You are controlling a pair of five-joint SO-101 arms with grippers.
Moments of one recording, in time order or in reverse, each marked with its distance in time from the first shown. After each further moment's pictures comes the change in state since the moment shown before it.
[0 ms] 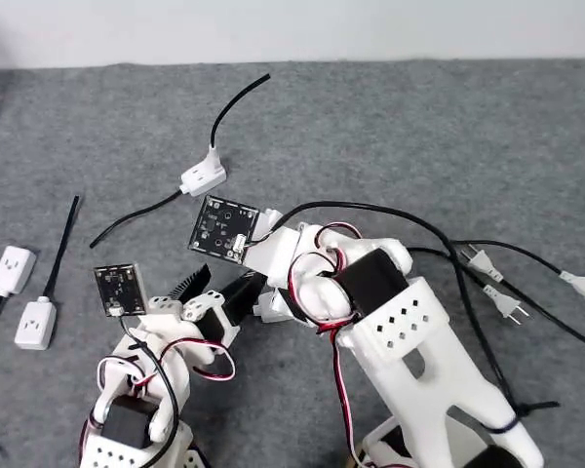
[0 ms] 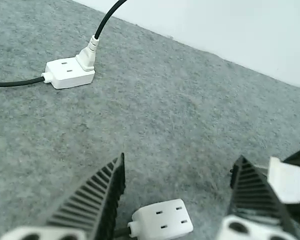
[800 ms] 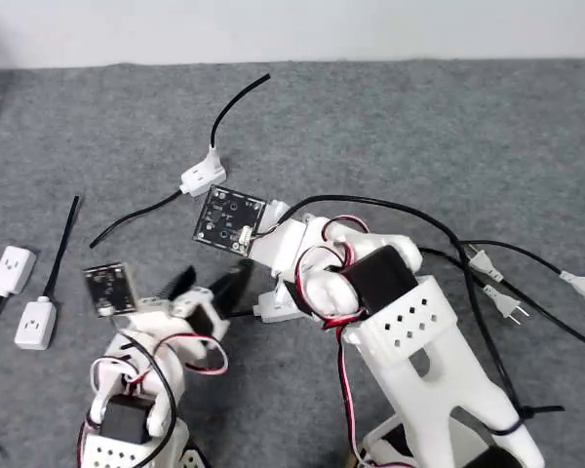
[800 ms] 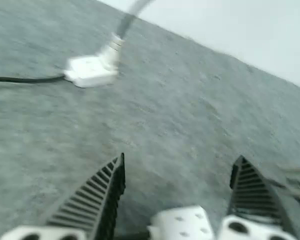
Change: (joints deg) left arm -5.0 0.0 1.0 0.0 -0.3; right arm 2.2 -0.1 -1.8 0.0 1.5
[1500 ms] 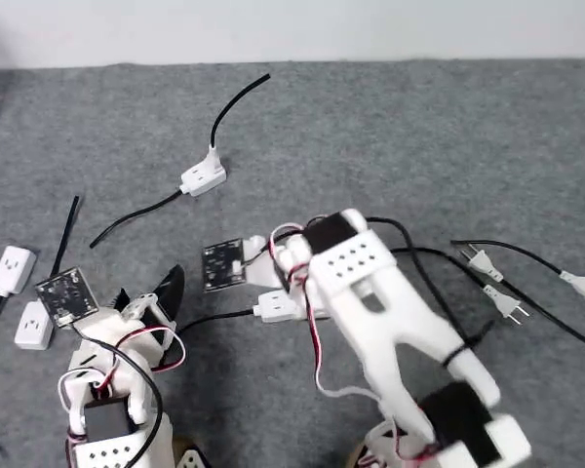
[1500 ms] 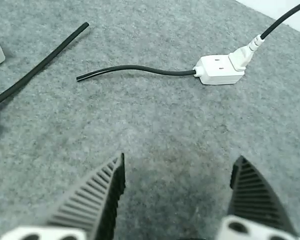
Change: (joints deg) left arm -23.0 0.0 1.5 8.3 -9.5; right arm 4.5 23.3 5.6 -4.0 27.7
